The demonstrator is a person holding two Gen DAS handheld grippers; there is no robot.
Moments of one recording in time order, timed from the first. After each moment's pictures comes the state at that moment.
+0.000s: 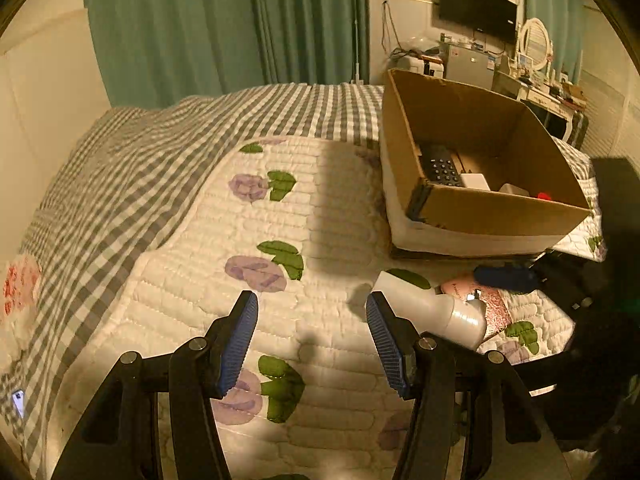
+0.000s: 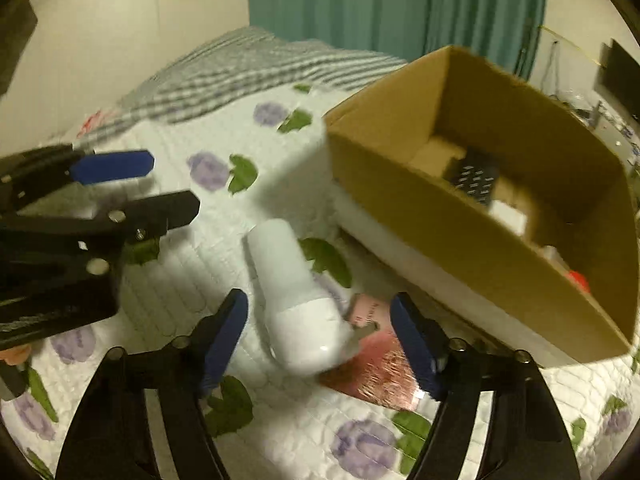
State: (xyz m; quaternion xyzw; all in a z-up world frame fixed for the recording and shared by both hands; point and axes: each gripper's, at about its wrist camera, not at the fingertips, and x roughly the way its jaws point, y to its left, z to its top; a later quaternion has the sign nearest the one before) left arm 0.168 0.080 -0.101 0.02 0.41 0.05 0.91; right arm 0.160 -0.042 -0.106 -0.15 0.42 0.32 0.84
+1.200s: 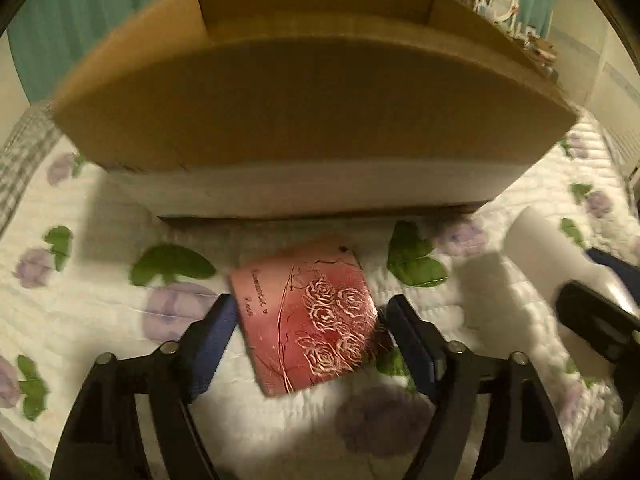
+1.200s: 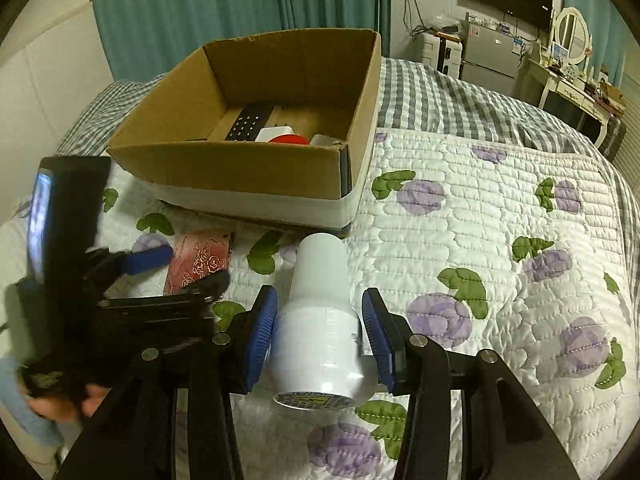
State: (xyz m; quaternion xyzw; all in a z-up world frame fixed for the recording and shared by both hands) left arm 0.226 -0.066 -0.186 0.03 0.49 -0.03 0.87; right arm 0.137 -0.211 -0.089 -0.01 0.45 0.12 0.88
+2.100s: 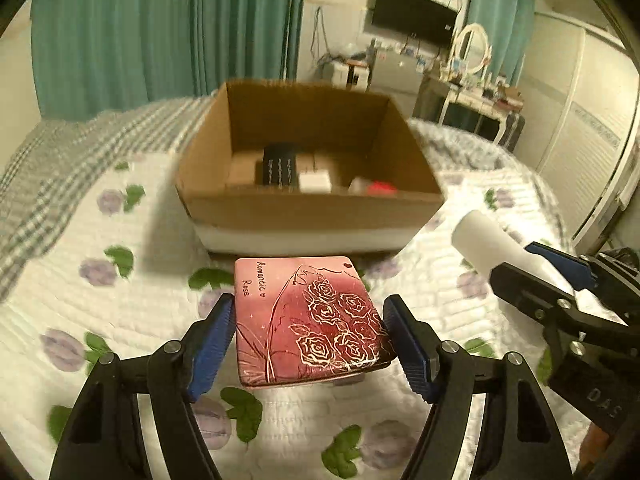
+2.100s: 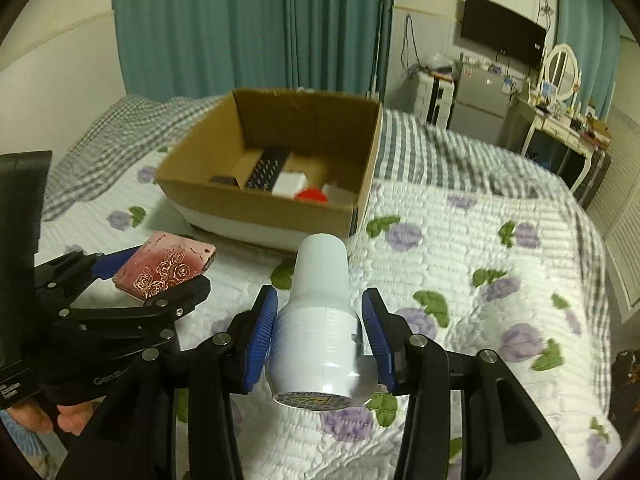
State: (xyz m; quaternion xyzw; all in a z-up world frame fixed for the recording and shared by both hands) left arm 0.135 -0.033 -0.071 -0.01 0.39 -0.08 0.92; right arm 0.083 -0.200 -0.015 -0.05 0.38 0.11 0.92
